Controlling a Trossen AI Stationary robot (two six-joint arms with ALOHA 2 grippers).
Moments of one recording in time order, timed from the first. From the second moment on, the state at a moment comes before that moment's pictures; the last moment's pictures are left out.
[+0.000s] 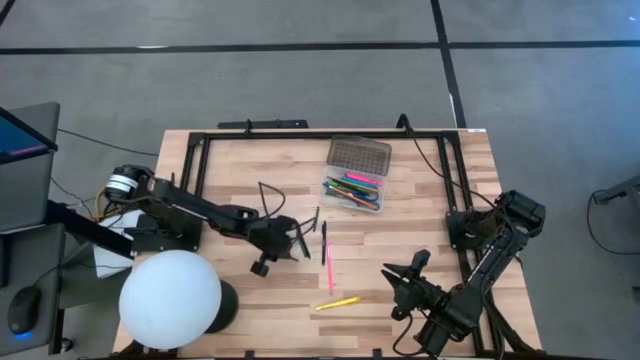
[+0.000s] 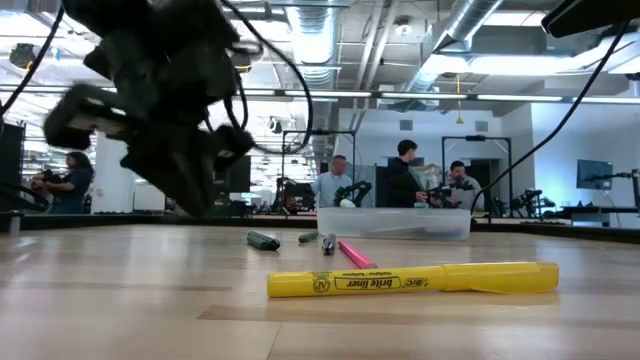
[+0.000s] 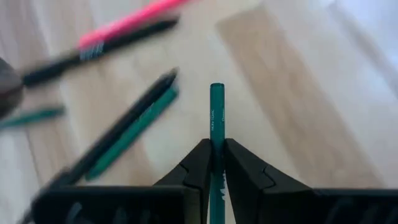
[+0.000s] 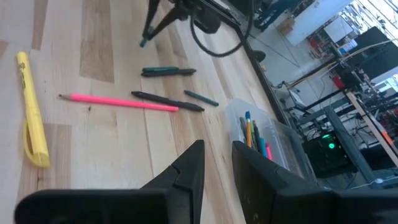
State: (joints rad) left arm -0.16 1.54 0.69 -0.08 0.13 0.26; right arm 0.97 1.78 1.25 -1.19 1.12 0.96
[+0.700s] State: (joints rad) left arm -0.05 1.53 0.70 0.48 -0.24 0.49; right arm 0.89 1.78 1.25 -1.20 1.12 0.96
